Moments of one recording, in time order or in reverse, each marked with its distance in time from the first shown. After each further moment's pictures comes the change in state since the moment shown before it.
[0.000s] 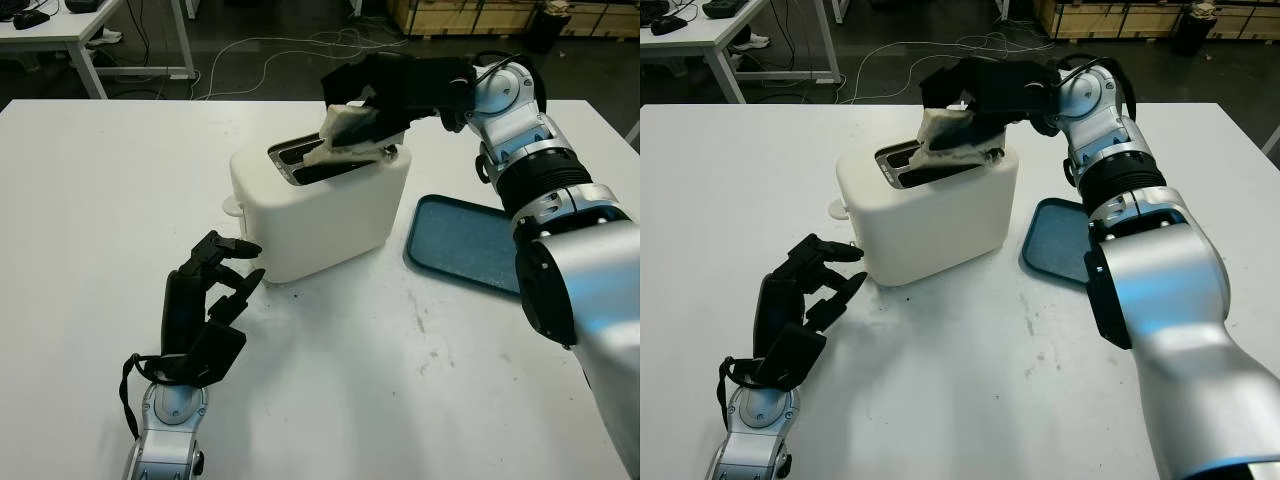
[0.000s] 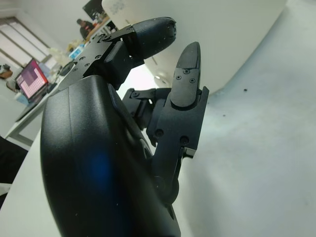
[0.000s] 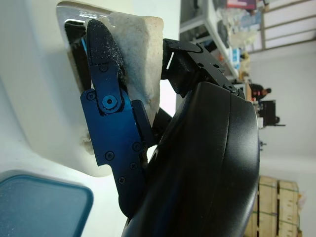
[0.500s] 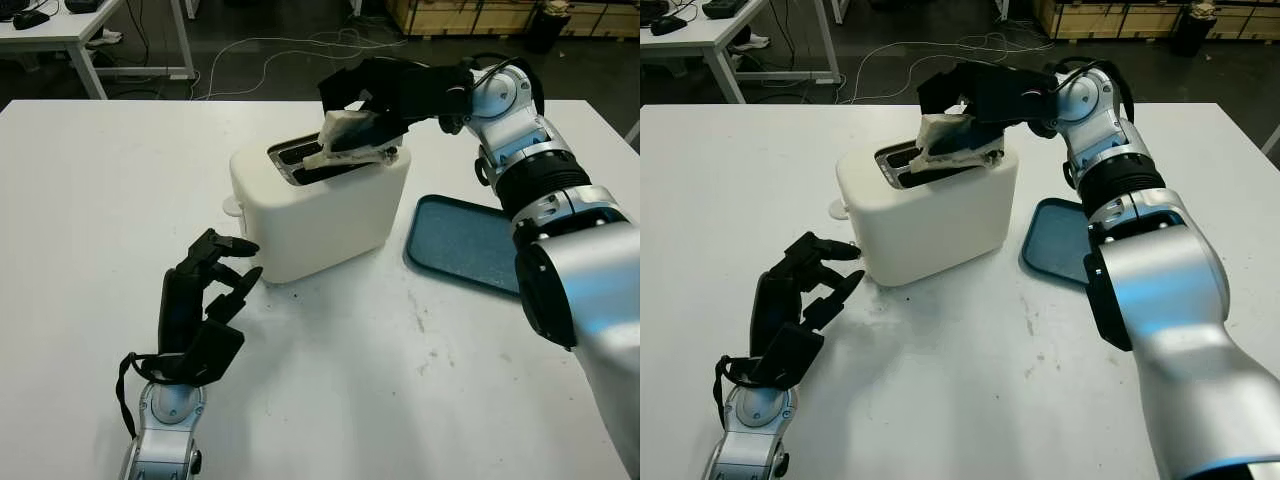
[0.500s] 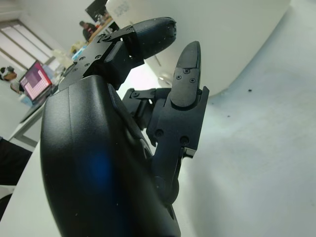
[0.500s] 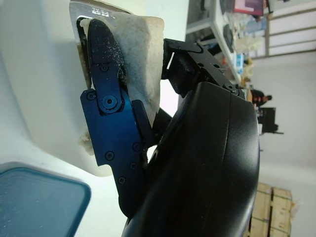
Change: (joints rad) left arm -0.004 0.008 0.008 -0.005 0.005 0.000 0.000; right arm 0.001 -0.001 0.046 0.001 -0.021 -0.022 0.017
